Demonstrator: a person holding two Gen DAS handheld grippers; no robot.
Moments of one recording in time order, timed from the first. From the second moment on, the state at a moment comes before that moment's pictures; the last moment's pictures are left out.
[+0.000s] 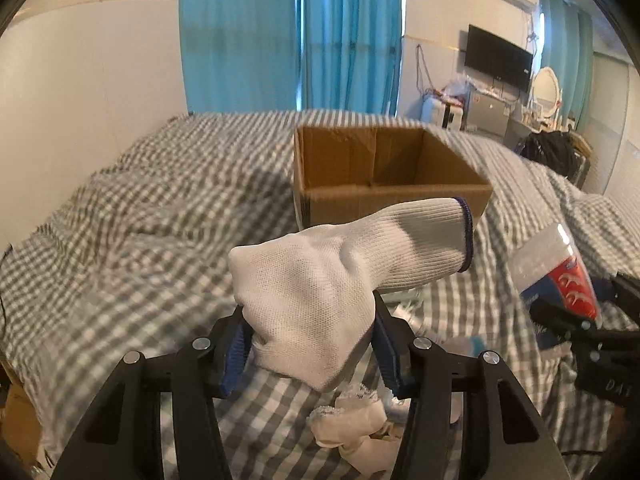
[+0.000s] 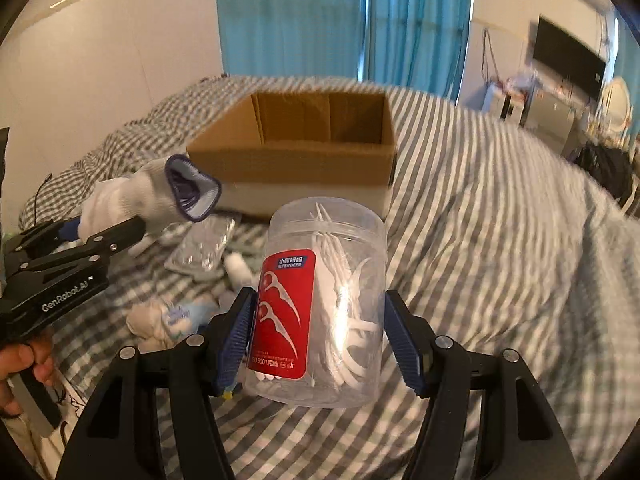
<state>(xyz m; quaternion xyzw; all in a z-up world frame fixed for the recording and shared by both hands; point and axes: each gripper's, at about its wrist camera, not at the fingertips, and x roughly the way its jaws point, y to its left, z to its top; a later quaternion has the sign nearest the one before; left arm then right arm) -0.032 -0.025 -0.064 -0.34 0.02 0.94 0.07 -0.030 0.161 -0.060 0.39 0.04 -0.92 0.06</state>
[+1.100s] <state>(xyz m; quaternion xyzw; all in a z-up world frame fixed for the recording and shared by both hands) -0.218 0.027 -0.030 -0.31 0.07 0.94 0.09 -0.260 0.184 0.011 0.32 0.01 -0.94 0.12</state>
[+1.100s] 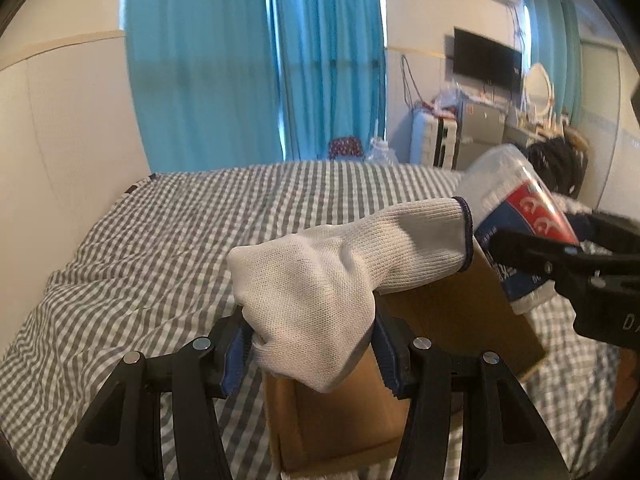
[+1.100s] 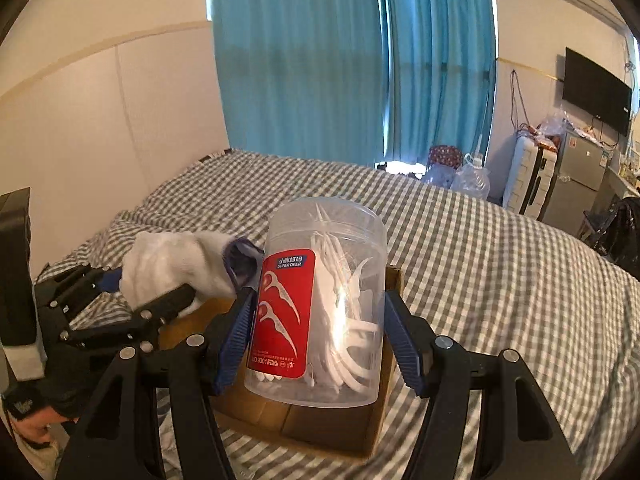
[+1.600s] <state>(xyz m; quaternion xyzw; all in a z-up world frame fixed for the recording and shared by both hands) -0.246 0.041 -0.071 -0.37 0.05 0.92 0.12 -0.276 0.179 -0.042 0.36 0.00 -0.93 0.12</state>
